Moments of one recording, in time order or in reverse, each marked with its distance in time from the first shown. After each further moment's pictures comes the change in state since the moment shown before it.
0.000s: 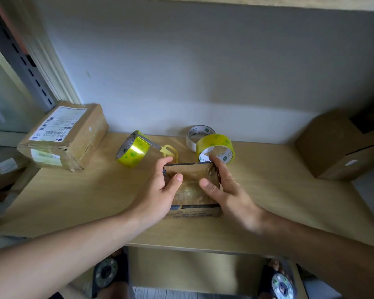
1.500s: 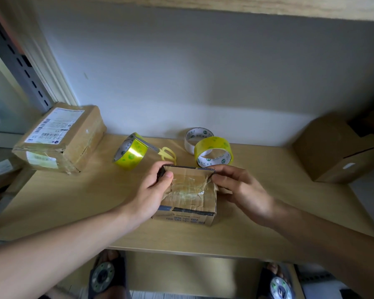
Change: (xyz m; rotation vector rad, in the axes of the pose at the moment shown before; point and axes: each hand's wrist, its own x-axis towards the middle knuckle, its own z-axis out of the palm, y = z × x) left_hand 0.012 -0.005 -0.006 -0.173 -0.022 0.027; right_hand 0.016 0.006 -0.032 0.297 -0.024 0.085
